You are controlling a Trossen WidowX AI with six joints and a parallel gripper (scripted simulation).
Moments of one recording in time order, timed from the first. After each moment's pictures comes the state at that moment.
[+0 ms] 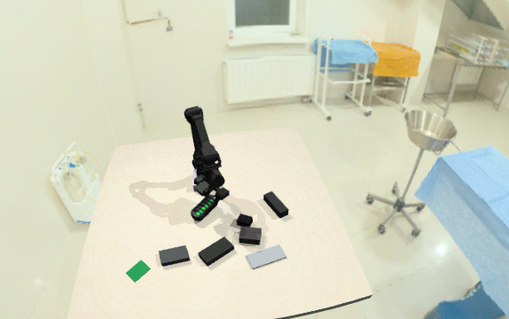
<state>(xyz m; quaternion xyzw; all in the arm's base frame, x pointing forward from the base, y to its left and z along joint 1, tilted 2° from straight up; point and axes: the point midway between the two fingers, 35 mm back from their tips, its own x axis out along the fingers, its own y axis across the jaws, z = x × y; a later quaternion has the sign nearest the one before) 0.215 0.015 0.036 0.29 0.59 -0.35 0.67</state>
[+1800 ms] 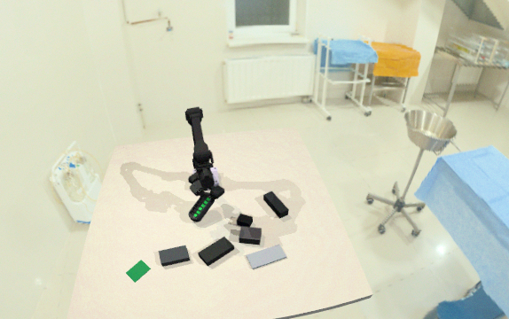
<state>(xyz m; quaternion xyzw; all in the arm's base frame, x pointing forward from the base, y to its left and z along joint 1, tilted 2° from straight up) 0.230 -0.006 0.069 0.31 0.62 -0.33 0.63</state>
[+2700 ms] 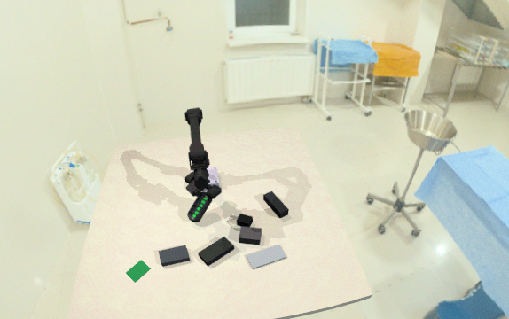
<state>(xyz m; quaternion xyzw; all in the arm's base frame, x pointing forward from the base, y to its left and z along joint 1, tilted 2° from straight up) 0.237 -0.019 0.084 0.32 0.64 -0.32 0.62</state>
